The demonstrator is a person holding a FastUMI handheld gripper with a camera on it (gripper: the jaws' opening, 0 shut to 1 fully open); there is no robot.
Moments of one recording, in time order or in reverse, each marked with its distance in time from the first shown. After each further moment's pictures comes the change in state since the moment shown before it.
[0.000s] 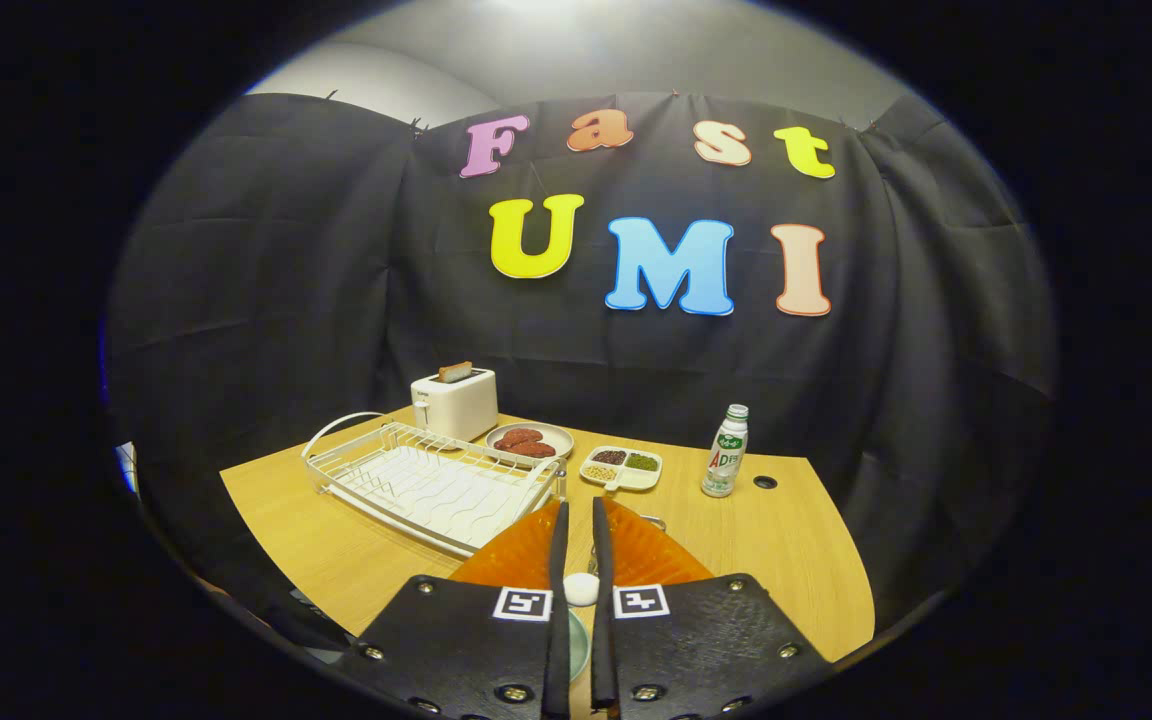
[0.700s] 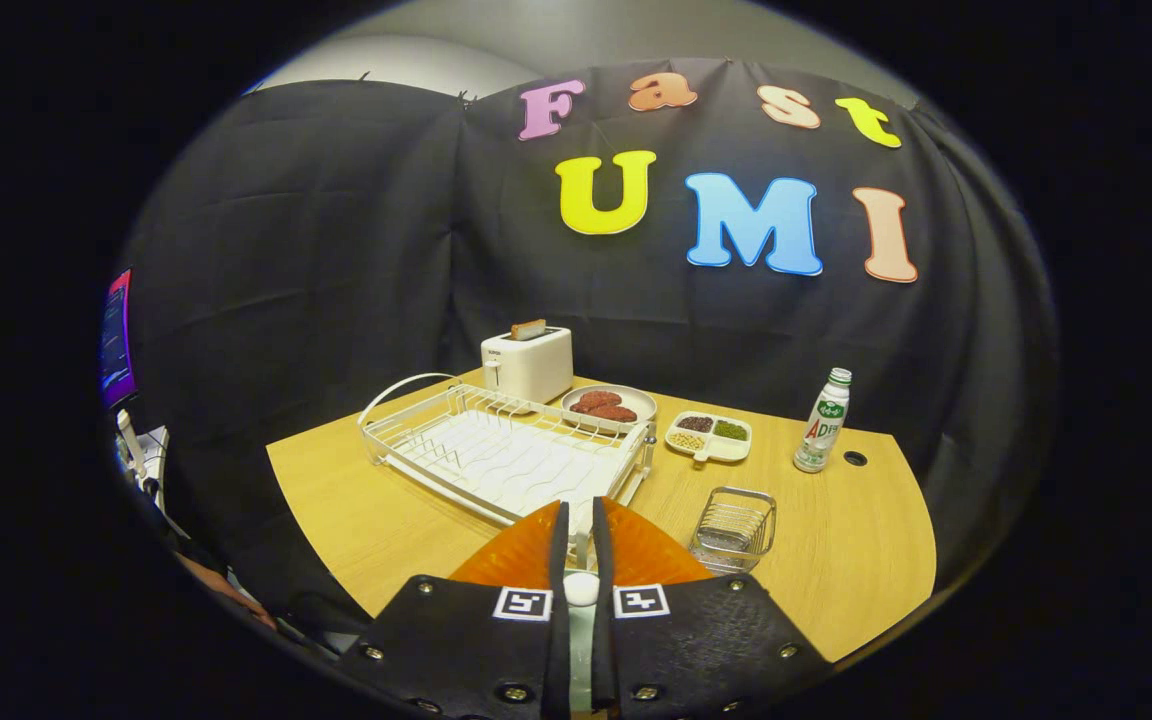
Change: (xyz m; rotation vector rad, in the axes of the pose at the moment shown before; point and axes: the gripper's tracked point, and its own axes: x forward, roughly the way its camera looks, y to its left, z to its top) arm 0.048 0.064 -0.041 -0.021 0.111 0.189
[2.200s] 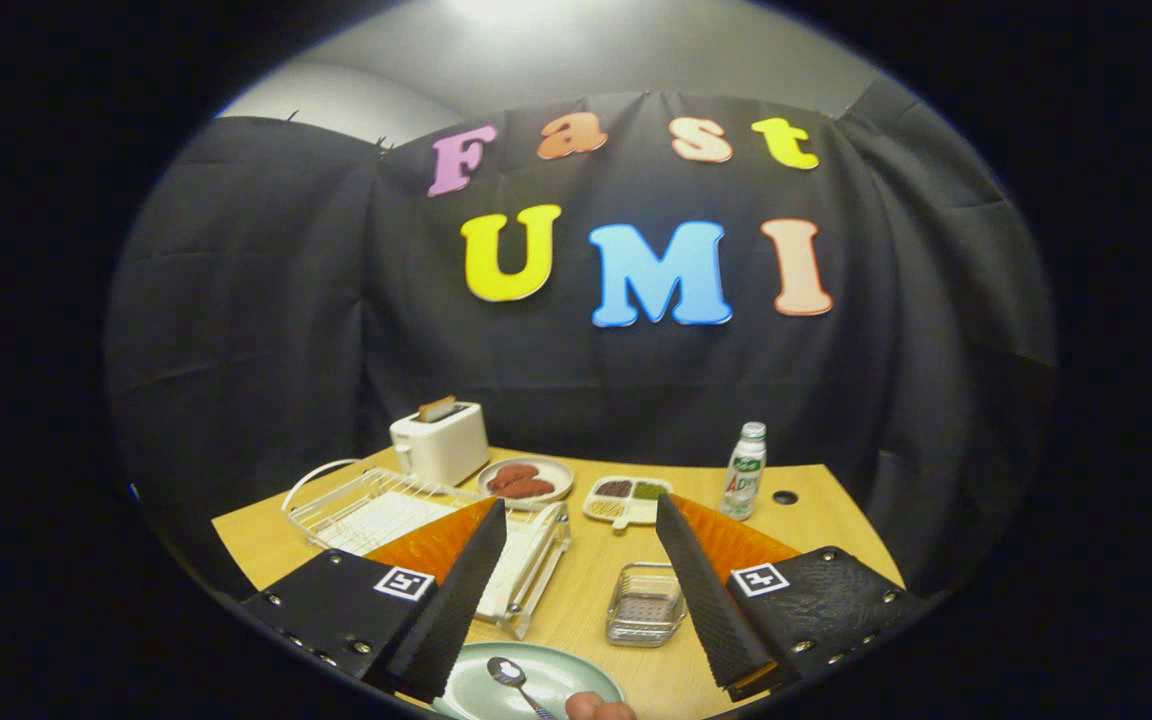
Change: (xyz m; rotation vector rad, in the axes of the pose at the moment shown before) arm -0.020 -0.099 0.100 0.116 -0.211 -0.303
